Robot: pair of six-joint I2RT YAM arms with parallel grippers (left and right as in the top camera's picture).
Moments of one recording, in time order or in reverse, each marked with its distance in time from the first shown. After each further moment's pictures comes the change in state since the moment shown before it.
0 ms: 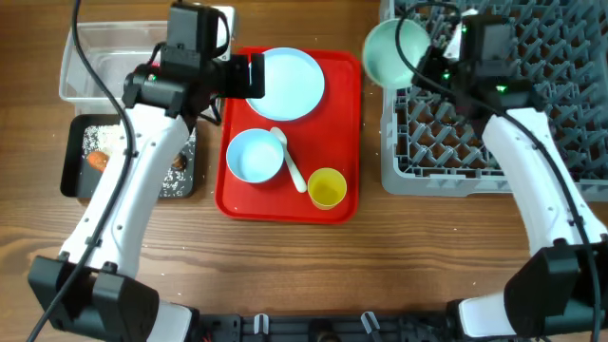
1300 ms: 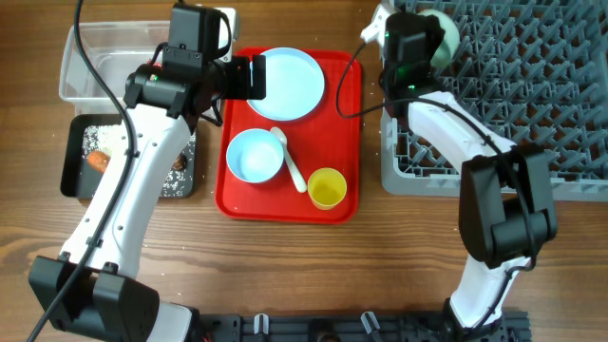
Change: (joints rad) left arm -0.003 0.000 0.000 -0.007 -0.005 0.000; right arm 0.192 0.379 0.011 0.717 0.824 -1.655
